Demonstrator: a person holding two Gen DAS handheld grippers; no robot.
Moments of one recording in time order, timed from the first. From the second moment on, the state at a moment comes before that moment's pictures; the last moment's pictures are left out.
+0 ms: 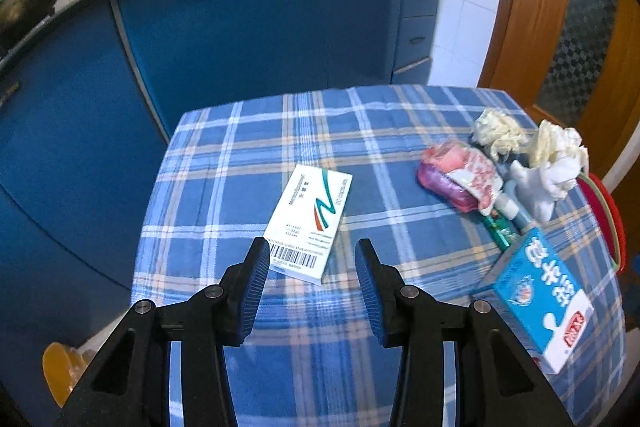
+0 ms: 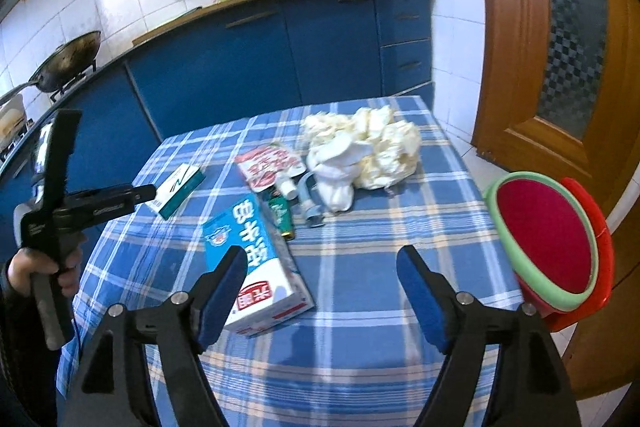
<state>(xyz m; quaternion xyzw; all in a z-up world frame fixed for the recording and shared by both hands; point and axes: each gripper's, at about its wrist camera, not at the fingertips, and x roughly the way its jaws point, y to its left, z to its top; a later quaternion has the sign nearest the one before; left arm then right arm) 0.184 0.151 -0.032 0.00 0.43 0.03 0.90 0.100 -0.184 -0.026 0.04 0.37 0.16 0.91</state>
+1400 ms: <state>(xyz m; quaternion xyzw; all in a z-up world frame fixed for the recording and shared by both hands) 0.217 0.165 -0.069 -0.02 0.42 0.03 0.91 0.120 -0.114 -0.075 -0.03 0.43 0.22 0.88</state>
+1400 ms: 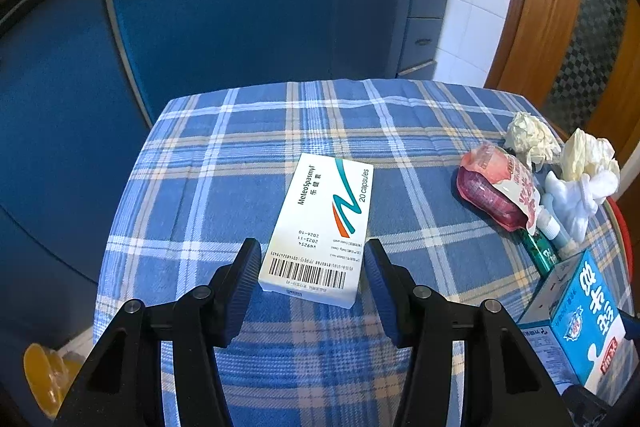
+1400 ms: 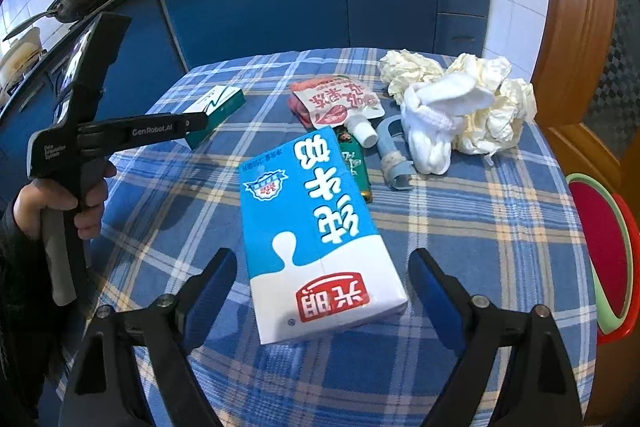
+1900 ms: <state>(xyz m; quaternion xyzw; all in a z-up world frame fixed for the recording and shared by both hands) 0.209 0.163 -0.067 -0.03 0.41 0.02 0.91 0.108 -0.142 -0.059 0.00 0.40 0.22 0.89</state>
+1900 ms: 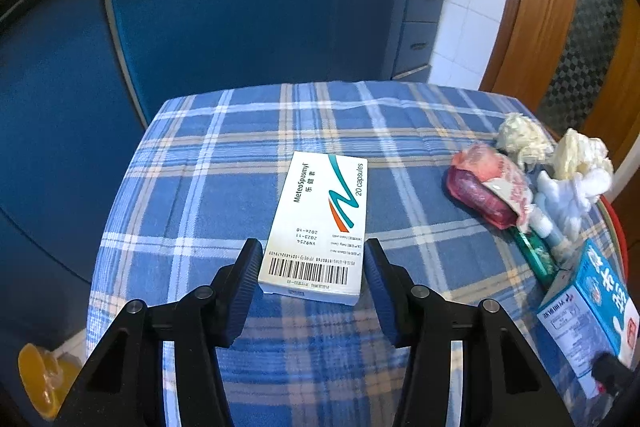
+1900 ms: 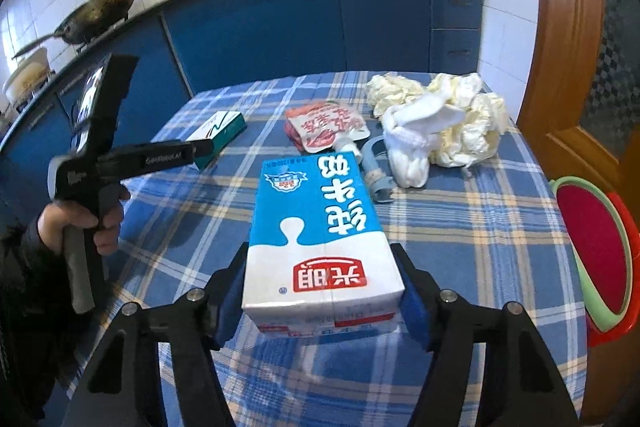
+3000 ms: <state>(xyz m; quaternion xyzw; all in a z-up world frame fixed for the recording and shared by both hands) 0.150 -0.035 0.018 -0.01 0.35 -0.15 0.93 0.099 -0.340 -0.028 0.11 0.32 0.06 0.94</state>
